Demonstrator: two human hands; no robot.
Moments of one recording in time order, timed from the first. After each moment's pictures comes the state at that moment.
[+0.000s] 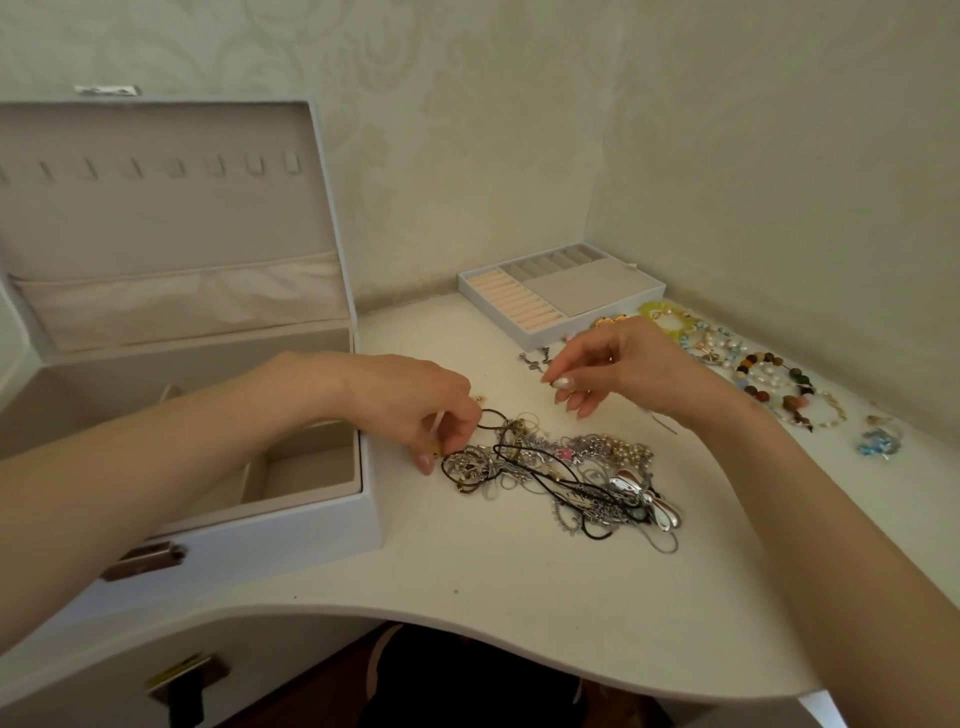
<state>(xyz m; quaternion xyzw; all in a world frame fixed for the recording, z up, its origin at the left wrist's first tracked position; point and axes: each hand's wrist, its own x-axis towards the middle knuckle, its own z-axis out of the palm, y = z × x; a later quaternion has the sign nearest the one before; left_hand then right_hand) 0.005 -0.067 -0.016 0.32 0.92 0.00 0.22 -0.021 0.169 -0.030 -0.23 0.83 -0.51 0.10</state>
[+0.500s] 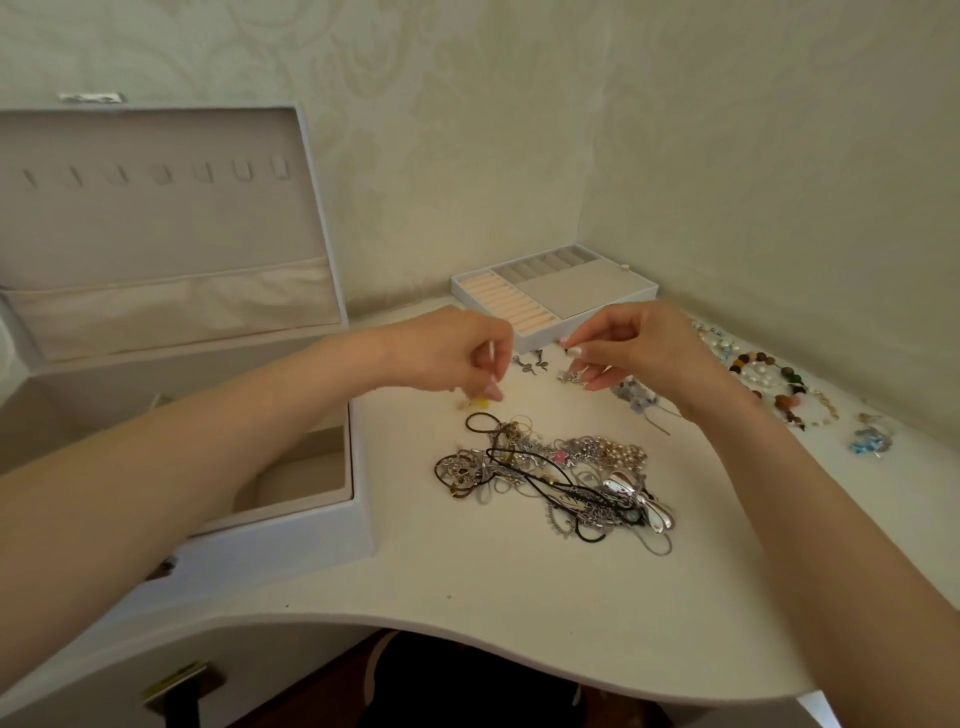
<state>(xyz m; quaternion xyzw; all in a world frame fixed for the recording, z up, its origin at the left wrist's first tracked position) -0.017 -0.038 -0.002 0.24 0.94 0.21 0.10 -0.028 0.179 -0.025 -0.14 0.82 -0.55 0.02</state>
